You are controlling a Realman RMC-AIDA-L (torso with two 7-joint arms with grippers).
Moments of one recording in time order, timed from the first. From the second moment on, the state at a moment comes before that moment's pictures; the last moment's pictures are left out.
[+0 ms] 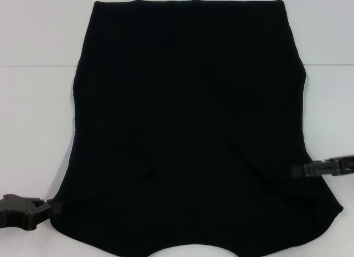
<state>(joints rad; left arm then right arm) -0.38 -2.10 0.34 0.85 2.43 1.60 -1.64 0.56 1.91 -0.84 -0.66 -2.17 -1.44 2.12</state>
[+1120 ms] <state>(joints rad) -0.40 -2.10 0.34 0.83 2.43 1.60 -1.65 0.50 1.93 -0.76 -0.63 -2.30 -1.54 2.09</state>
